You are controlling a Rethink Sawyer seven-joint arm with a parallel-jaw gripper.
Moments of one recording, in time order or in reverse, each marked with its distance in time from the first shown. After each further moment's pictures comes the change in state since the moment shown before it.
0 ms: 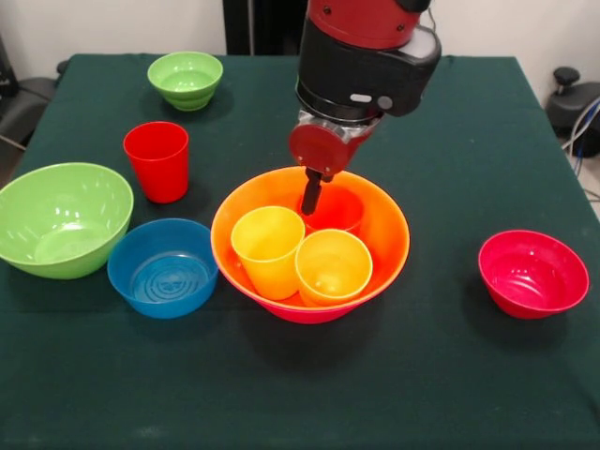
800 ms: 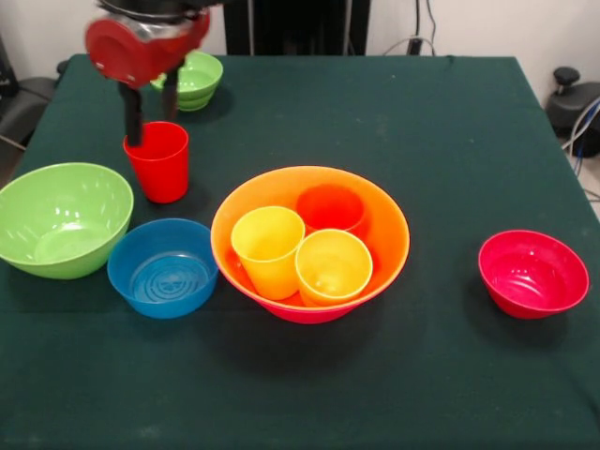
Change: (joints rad) arm -0.207 -0.156 0.001 0.059 0.000 0.000 -0.231
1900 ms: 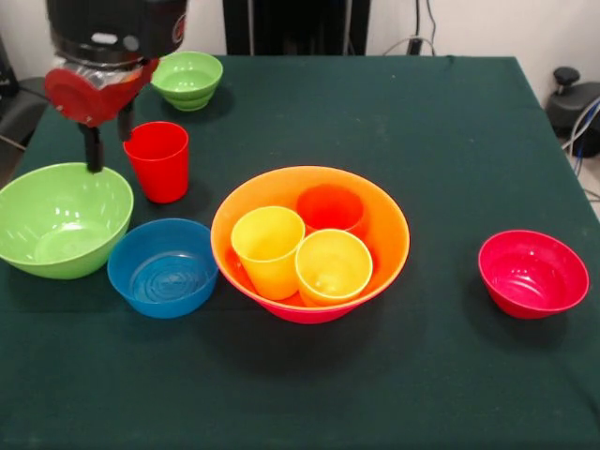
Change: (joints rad) arm -0.070 0.093 0.011 -0.035 -0.065 -0.024 -0.104
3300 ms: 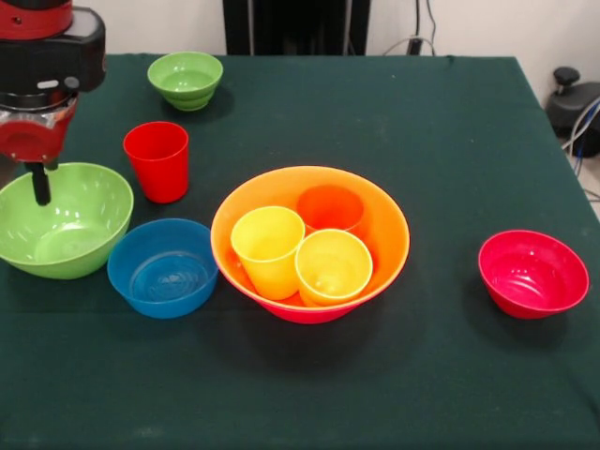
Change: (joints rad) arm -0.180 0.055 0.137 -0.008 -0.128 -0.086 -0.452
